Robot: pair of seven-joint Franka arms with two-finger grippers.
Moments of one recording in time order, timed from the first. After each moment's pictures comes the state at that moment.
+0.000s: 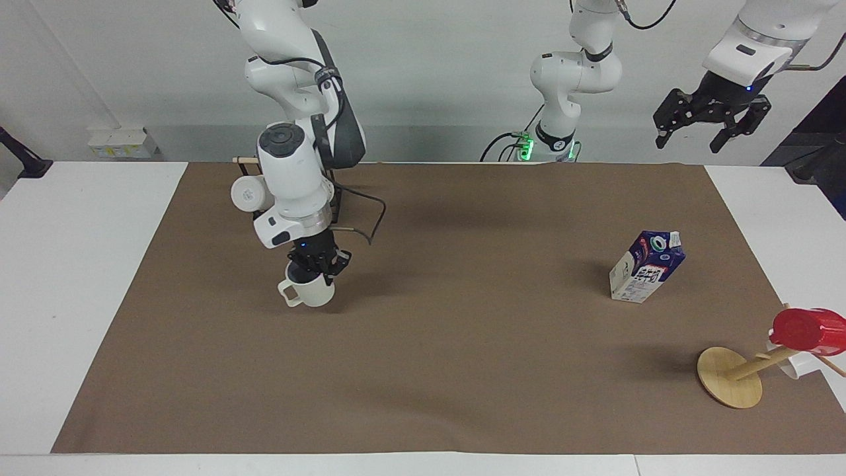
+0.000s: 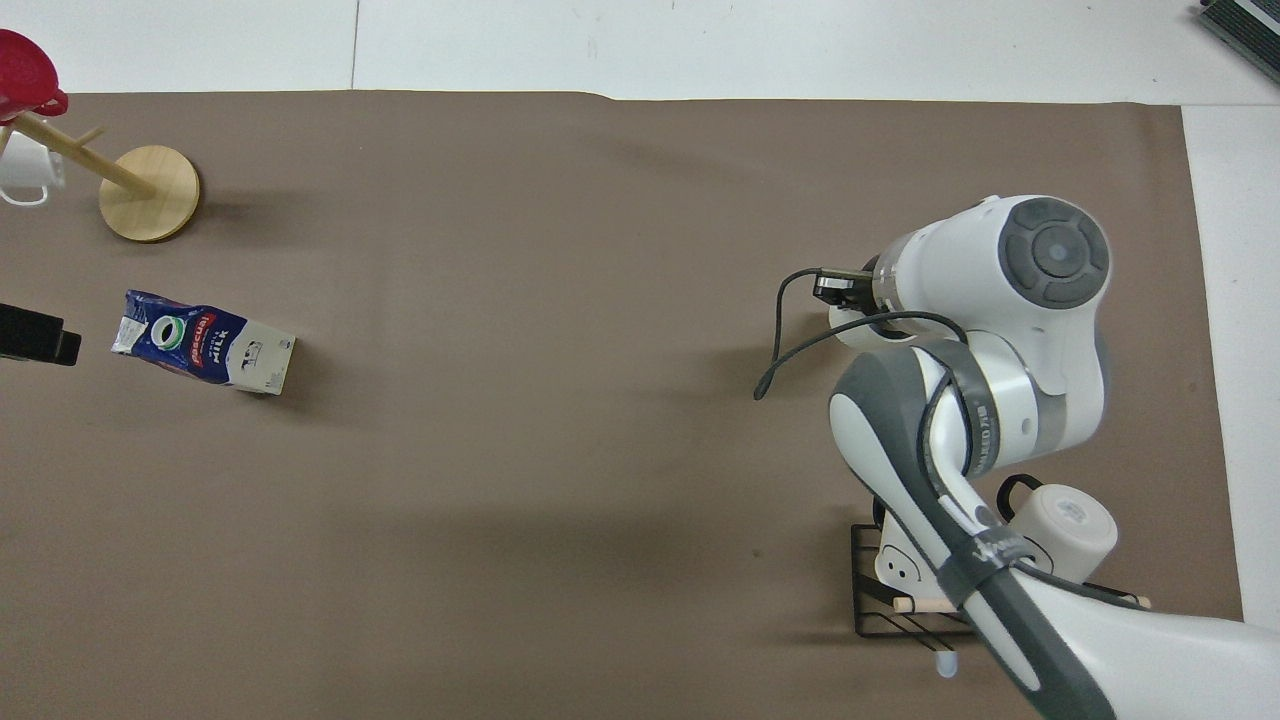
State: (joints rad) left arm -0.12 -0.02 0.06 -1.39 0.00 1.38 0.12; right arm 0.39 0.23 -0.12 -1.85 0.03 2.23 0.49
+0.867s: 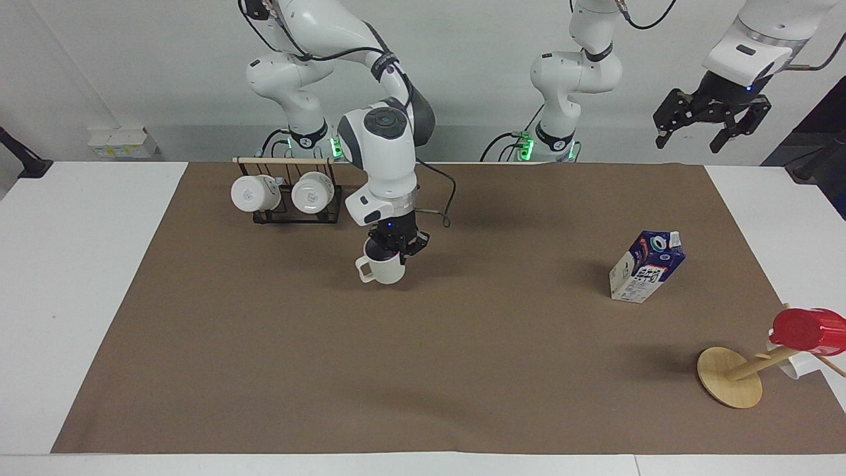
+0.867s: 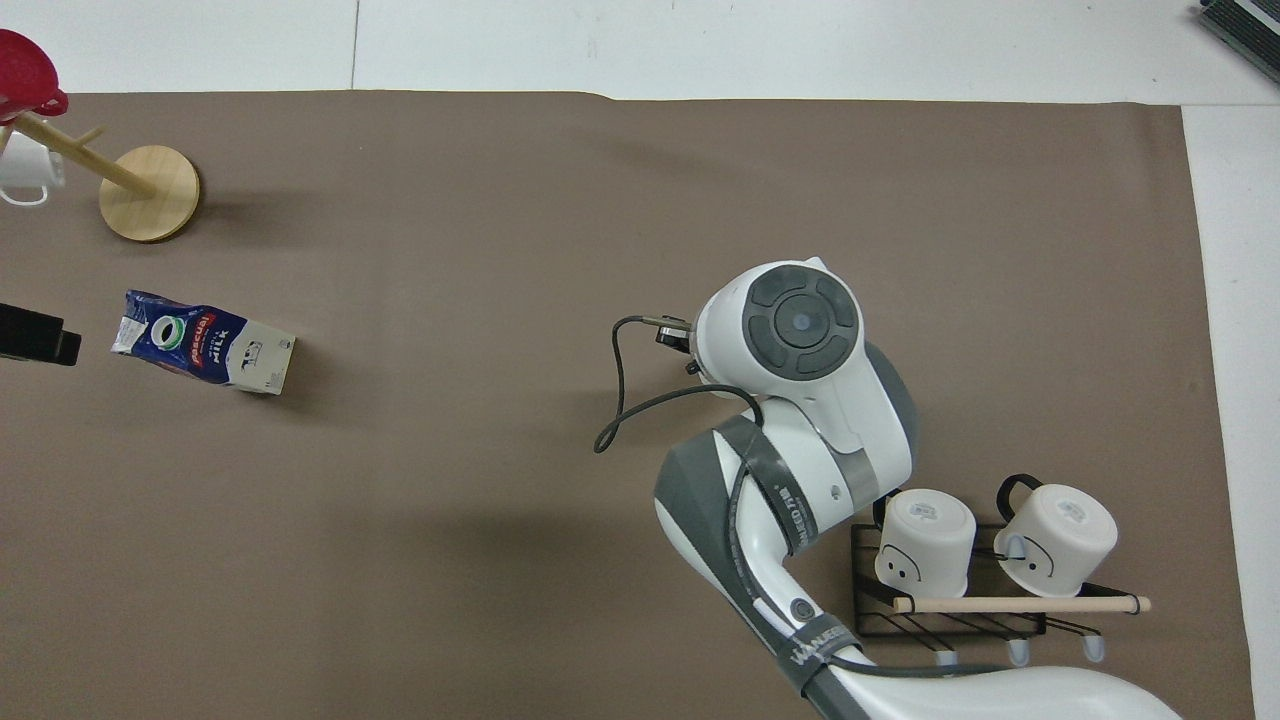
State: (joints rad) left arm -0.12 -0.02 0.06 -1.39 0.00 1.38 0.12; right arm 0.63 0.29 -0.11 -1.80 -0.02 2.20 0.84
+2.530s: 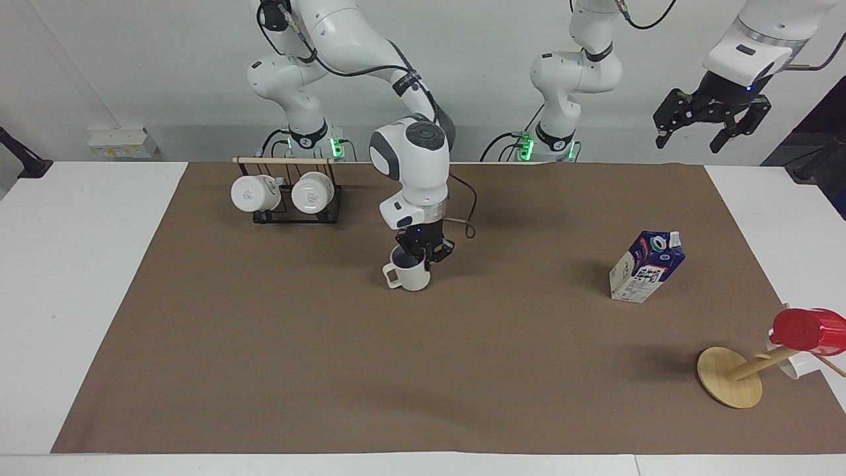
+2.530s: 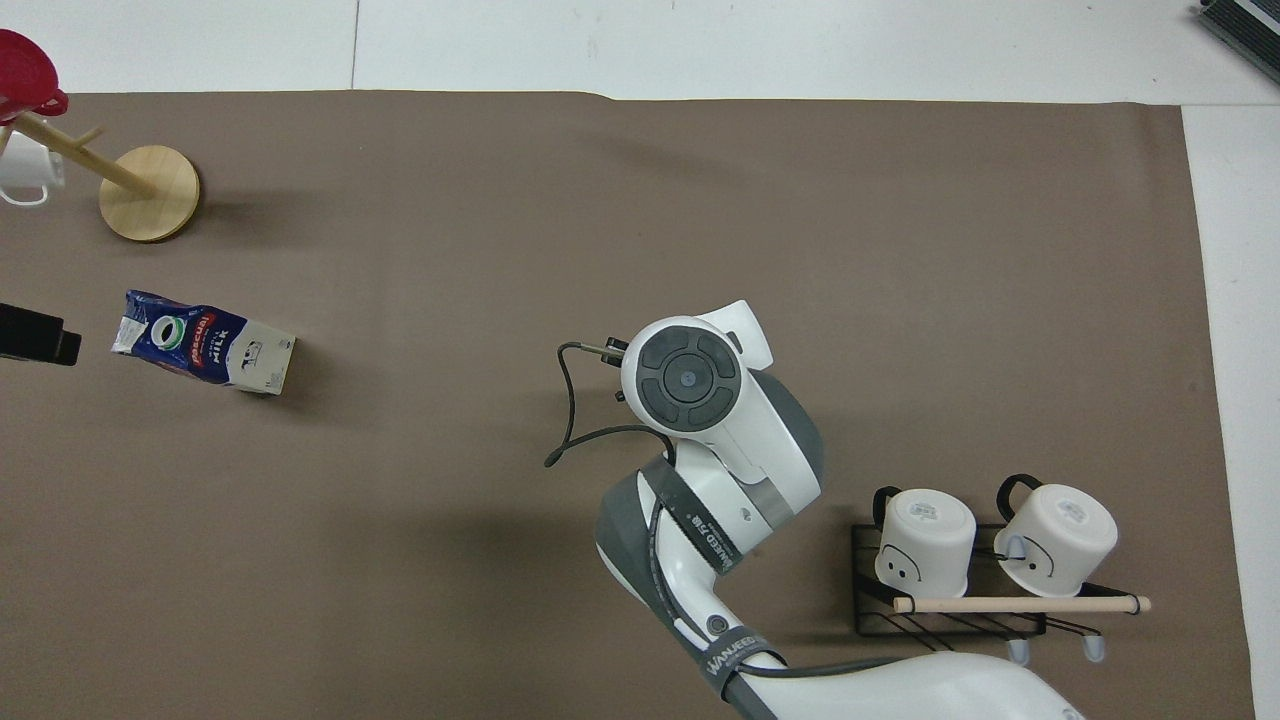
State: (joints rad) left arm -0.12 -0.02 0.06 -1.39 0.00 1.38 0.12; right arm 0.70 0.36 -0.12 -1.81 -0.07 2.31 0.99
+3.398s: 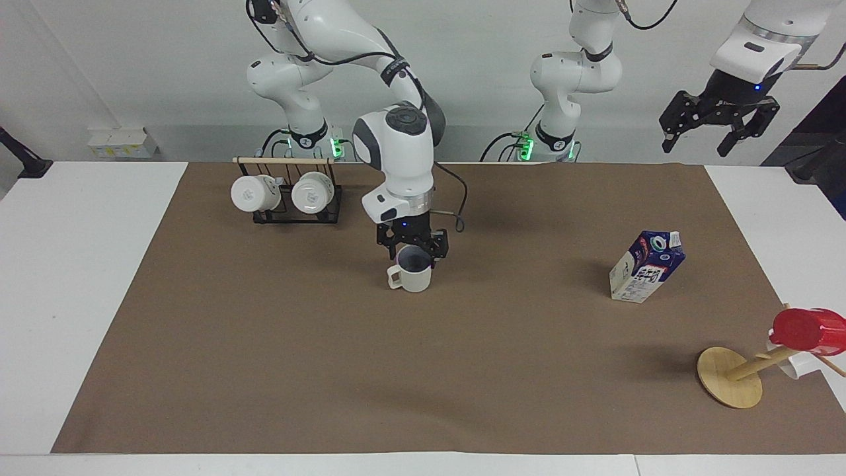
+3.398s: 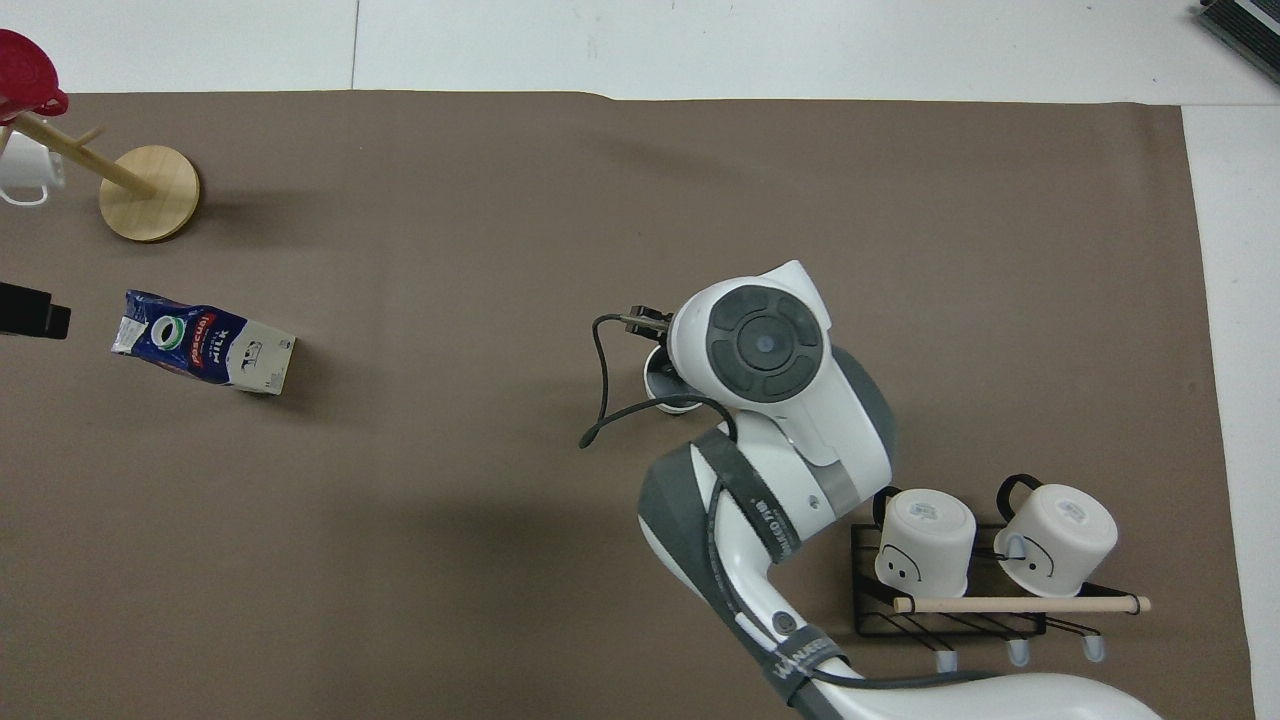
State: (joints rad) left arm -0.11 -0.01 0.07 -1.40 0.00 1.46 0.12; right arm 0.61 0.25 -0.12 -1.79 -0.04 2.20 0.80
